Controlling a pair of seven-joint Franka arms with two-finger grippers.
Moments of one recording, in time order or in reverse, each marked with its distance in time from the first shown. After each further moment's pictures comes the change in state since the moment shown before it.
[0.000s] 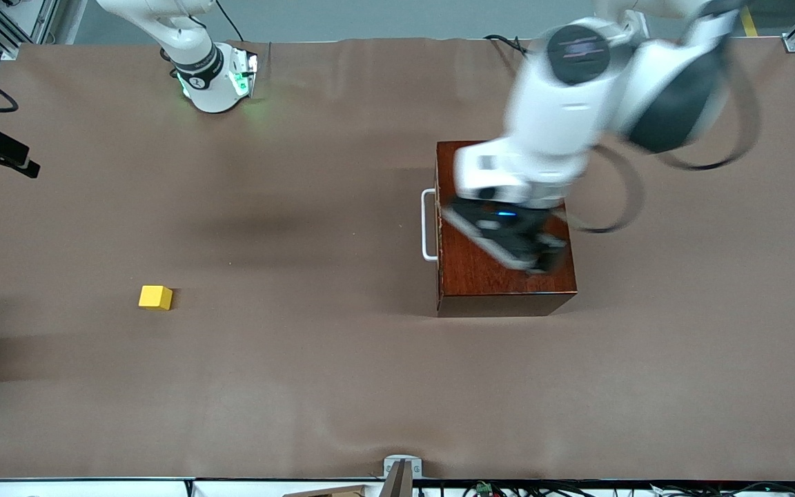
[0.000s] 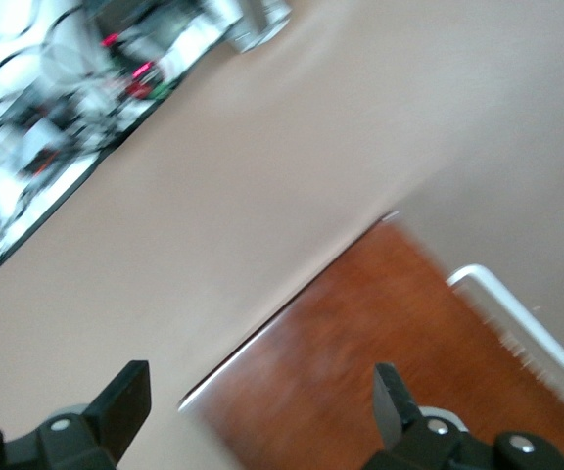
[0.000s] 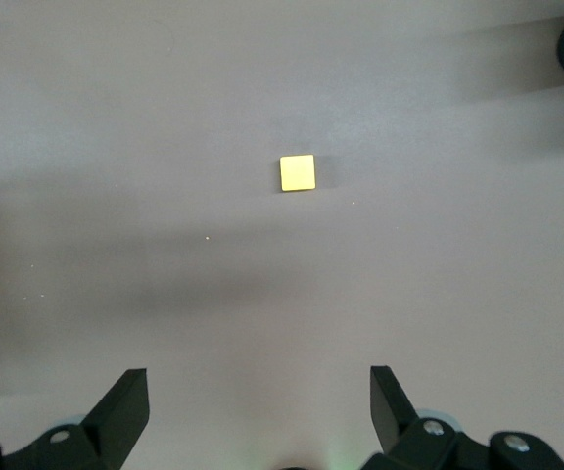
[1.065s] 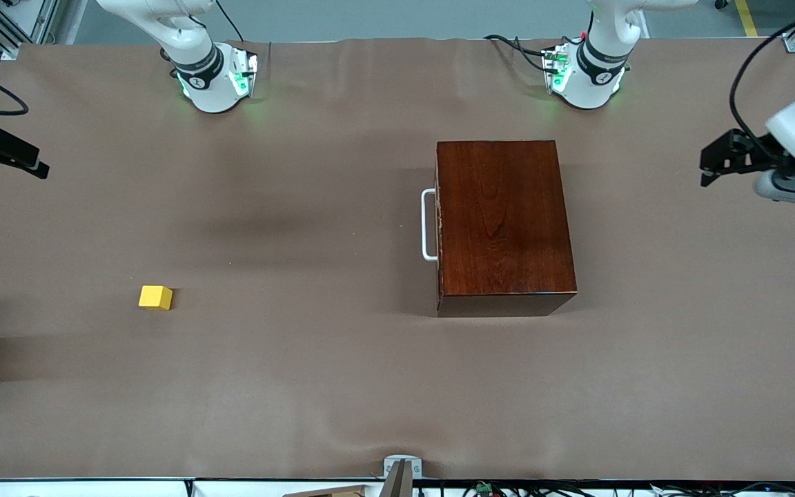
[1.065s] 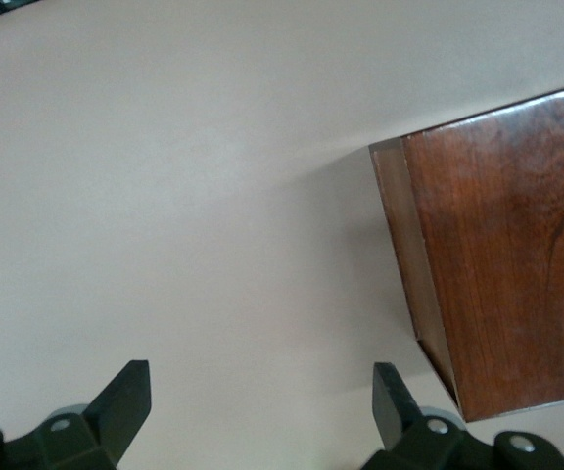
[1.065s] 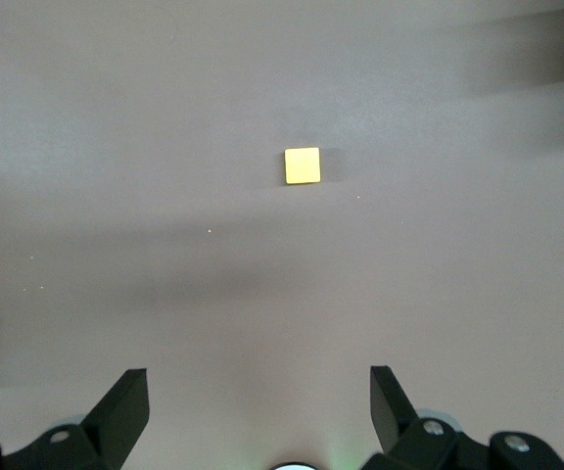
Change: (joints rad) left arm 0.211 -0.238 0.226 -0.098 -0.147 -0.330 -0.009; right arm 0.002 0.000 0.008 -0.013 0.000 -0.002 0.000
